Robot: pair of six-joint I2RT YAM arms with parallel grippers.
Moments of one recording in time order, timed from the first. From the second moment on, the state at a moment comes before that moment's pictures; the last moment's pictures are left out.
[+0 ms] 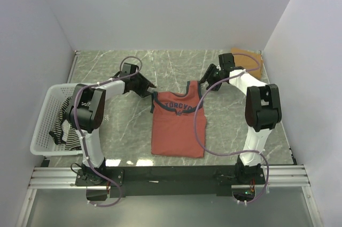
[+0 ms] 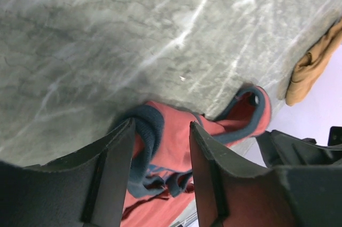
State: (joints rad) left arm -0.28 1.93 1.22 -0.14 0.28 -1.17; right arm 0.13 1.91 1.35 -0.40 -0.26 0.69
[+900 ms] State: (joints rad) left arm -0.29 2.00 1.24 -0.14 0.31 -1.15; right arm 0.13 2.14 1.52 -0.37 -0.35 0.75
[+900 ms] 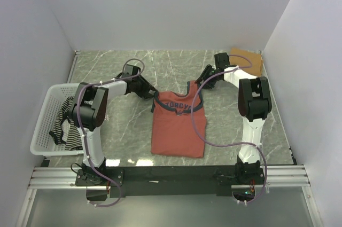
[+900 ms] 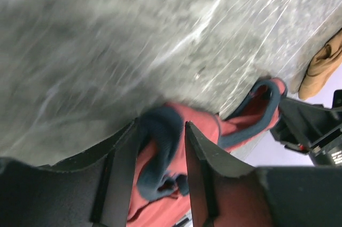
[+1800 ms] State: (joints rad) left arm -0.33 2.01 1.27 -0.15 0.31 -1.24; right arm 0.13 2.15 1.52 -0.37 -0.36 0.75
